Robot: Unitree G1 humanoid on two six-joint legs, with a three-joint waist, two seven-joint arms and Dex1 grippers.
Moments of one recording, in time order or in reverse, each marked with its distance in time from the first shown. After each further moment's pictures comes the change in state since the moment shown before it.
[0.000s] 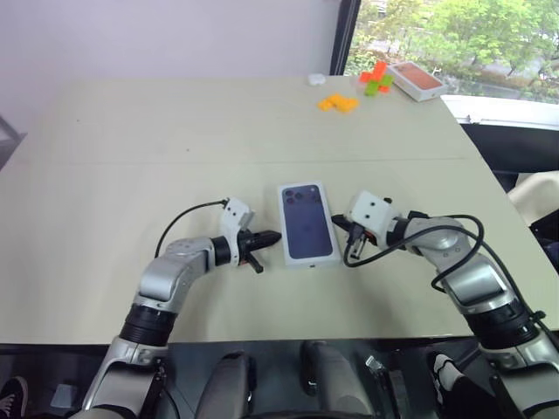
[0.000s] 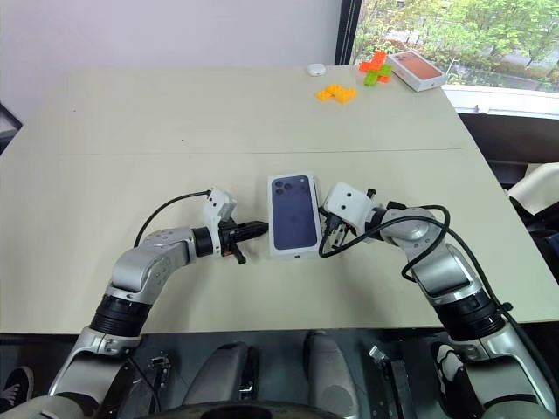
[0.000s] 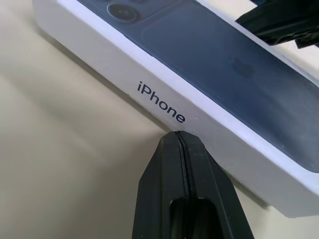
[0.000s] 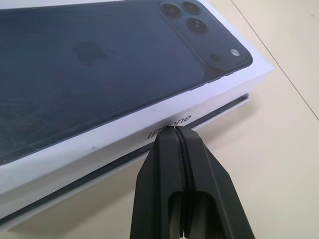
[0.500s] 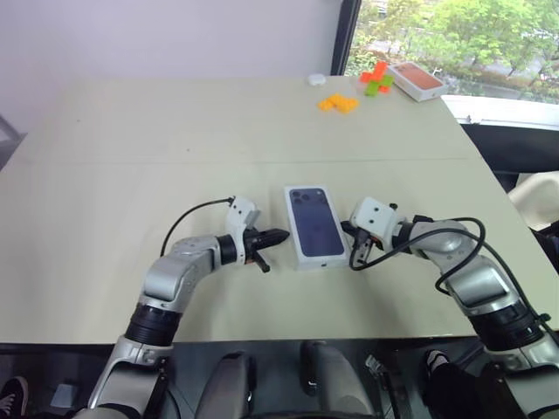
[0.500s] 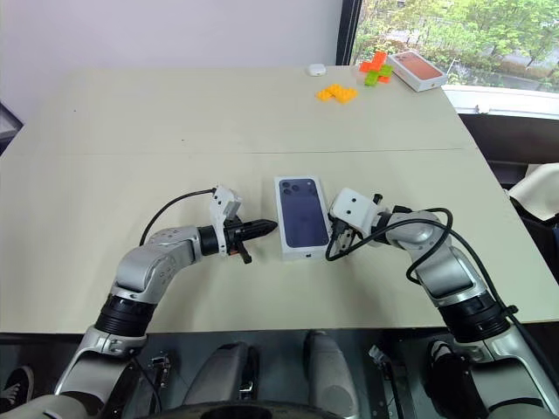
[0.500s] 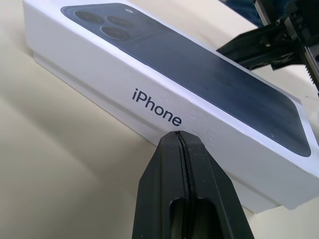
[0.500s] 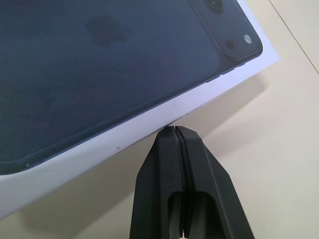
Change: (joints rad) left arm -0.006 -0.006 -0.009 -0.031 -0.015 0.014 0.003; right arm 0.019 -0.015 -0.003 0.036 -0.028 -0.010 0.022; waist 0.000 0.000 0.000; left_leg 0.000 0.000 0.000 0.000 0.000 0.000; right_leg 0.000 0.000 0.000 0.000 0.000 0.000
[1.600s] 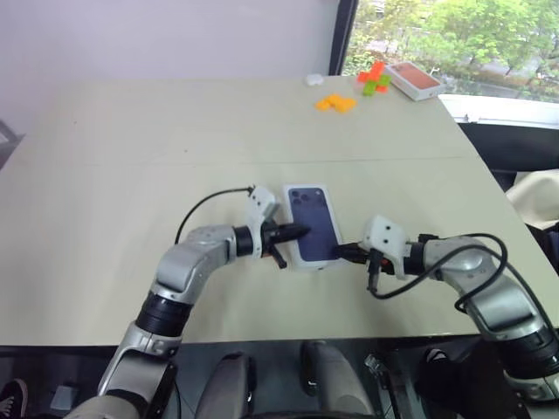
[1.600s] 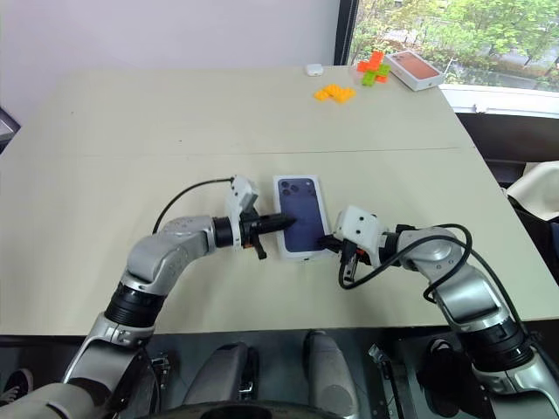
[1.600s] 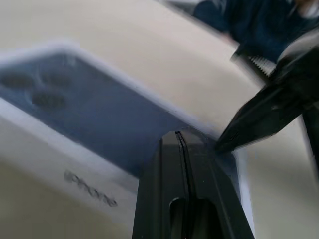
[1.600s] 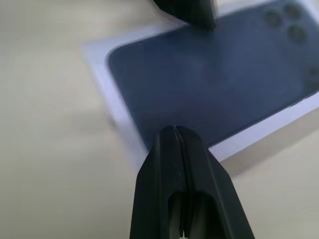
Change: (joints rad) left arm -0.055 -0.016 -0.090 -0.022 -0.006 0.023 0.024; right arm 0.165 -0.056 -0.062 -0.181 0.135 -0.021 0.141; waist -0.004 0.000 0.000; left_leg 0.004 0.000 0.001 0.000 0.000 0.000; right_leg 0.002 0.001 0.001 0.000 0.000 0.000
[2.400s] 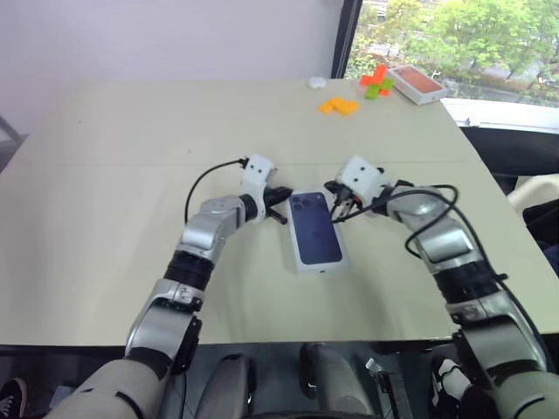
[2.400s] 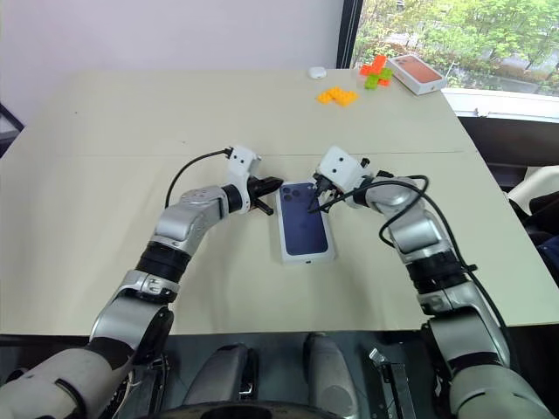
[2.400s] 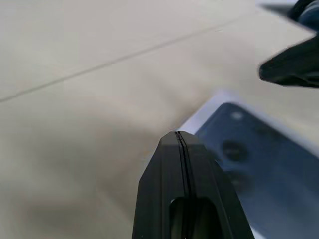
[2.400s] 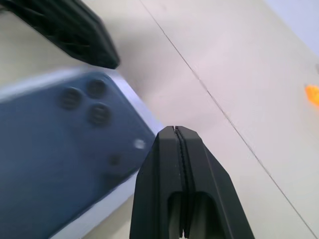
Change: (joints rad) left arm -0.327 -0.141 0.087 0.555 0.185 -0.267 0.187; right arm -0.456 0.256 0.076 0.570 -0.213 -0.112 -0.238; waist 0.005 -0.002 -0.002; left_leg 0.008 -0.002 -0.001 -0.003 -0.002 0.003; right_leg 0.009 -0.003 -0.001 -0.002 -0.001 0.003
